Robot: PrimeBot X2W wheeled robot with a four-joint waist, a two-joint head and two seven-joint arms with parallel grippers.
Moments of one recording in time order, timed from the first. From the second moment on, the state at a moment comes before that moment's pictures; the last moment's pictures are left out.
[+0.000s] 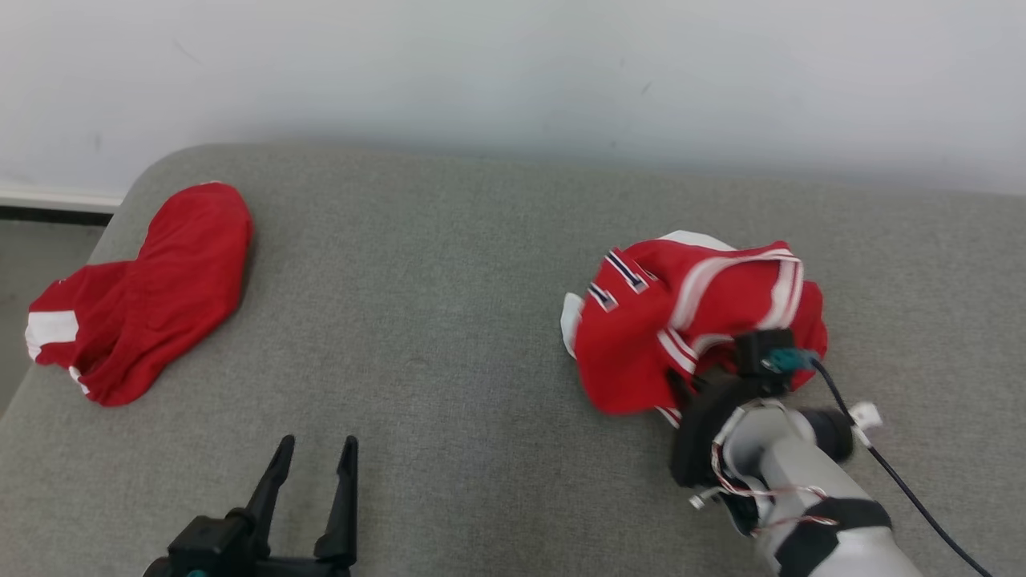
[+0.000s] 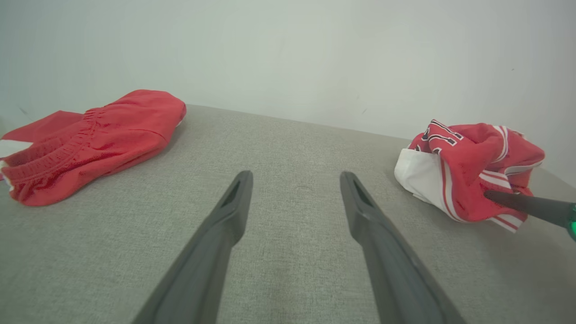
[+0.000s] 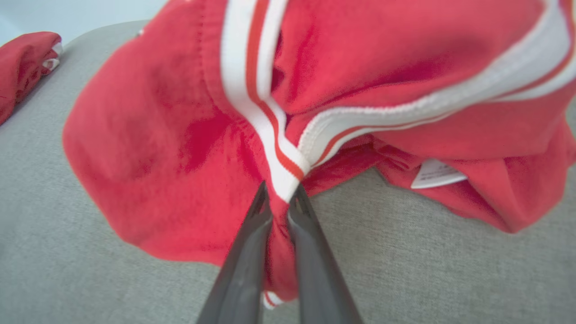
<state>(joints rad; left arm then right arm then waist) -0.06 0.11 -0.17 0.17 -0.29 -0.04 -0.26 -0.64 -0.05 0.25 1.03 0.36 0.13 0.05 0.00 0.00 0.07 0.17</state>
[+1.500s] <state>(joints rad) -0.04 0.11 -0.12 0.16 -0.28 -0.08 -0.26 -0.76 -0.22 0.25 1.20 0.64 0.13 -0.22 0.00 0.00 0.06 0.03</state>
